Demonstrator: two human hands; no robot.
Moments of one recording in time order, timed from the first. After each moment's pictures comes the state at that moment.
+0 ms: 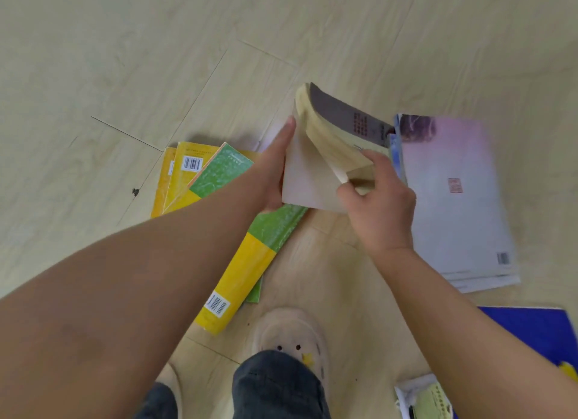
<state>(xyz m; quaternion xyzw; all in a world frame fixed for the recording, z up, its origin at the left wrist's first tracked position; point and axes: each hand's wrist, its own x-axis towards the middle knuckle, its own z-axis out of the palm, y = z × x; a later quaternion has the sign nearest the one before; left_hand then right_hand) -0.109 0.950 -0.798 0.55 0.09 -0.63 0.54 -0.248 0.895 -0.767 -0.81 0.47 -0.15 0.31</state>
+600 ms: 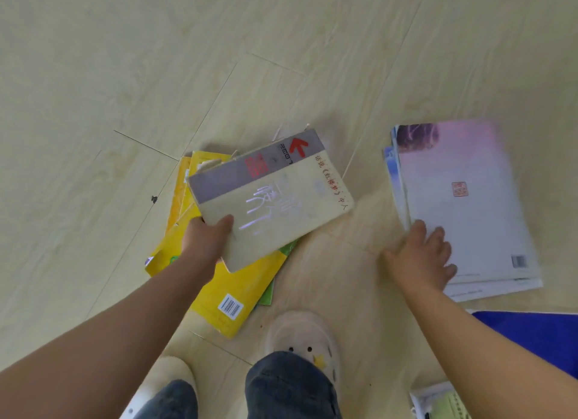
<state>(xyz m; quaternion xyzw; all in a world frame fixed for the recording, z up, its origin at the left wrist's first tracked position) -0.116 1.070 -0.833 0.82 0.18 -0.36 0.40 -0.336 0.881 -0.846 -0.72 0.63 0.22 0.20</state>
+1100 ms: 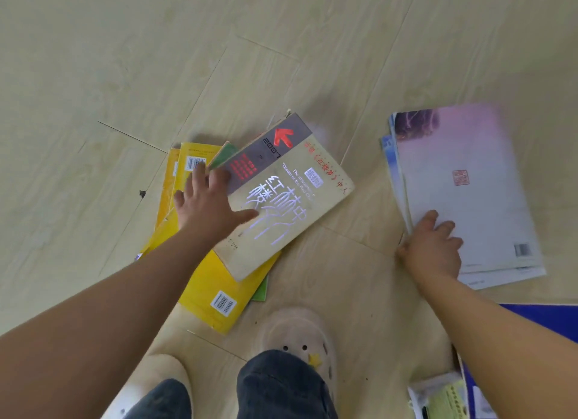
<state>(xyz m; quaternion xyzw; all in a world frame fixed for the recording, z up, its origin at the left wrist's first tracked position) -0.094 1.043 -0.825 0.94 -0.23 -0.25 0.03 -0.341 0.859 -0.860 -0.73 0.60 0.28 0.14</state>
